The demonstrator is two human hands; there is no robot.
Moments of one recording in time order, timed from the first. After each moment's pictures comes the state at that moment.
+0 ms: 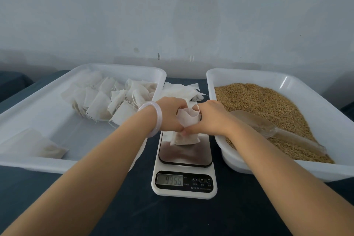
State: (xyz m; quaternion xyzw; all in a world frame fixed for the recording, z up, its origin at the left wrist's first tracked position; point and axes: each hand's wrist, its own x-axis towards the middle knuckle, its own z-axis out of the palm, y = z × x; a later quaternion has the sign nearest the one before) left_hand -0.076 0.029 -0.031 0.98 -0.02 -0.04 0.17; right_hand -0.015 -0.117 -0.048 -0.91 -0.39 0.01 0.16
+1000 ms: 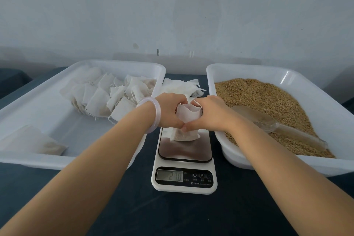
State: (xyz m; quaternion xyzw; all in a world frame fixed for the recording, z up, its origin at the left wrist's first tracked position) left_hand -0.074 0.034 -0.036 0.98 -0.03 -0.03 0.21; right_hand -0.017 -0.120 -0.048 -0.90 -0.40 0.02 0.19
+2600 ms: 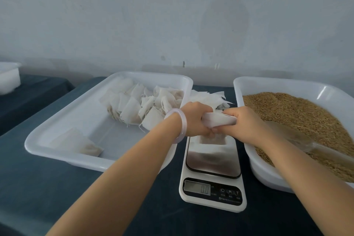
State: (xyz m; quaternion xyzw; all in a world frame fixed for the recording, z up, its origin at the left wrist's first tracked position) left_hand -0.081 0.035 -0.028 0.97 -0.01 0.00 0.24; right_hand -0.012 -0.123 -0.051 -0.85 -0.38 0.04 0.36
